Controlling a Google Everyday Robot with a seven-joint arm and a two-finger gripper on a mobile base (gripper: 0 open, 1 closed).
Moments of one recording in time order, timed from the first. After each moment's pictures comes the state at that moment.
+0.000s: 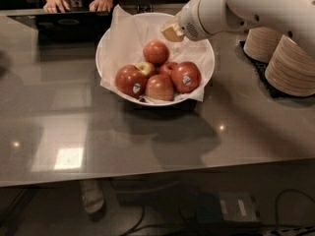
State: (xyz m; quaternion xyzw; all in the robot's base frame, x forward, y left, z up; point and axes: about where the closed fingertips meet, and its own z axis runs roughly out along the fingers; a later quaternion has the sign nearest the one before) arm 0.675 -0.046 0.966 -0.45 0.75 0.07 0.49
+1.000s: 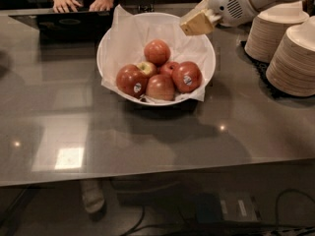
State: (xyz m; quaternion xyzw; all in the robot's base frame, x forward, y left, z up) arm 0.599 -0.077 1.010 -0.51 0.74 0.16 0.41
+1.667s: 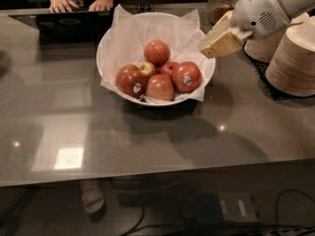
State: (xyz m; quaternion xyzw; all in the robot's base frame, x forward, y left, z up) arm 0.542 -0.119 0.985 -0.58 0.73 0.17 0.33
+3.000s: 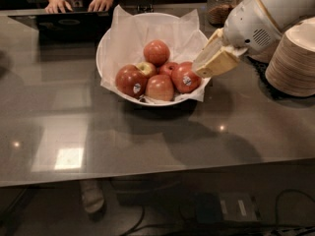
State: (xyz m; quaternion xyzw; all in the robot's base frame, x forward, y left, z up) arm 0.512 -0.104 0.961 -0.63 0.69 0.19 0.28
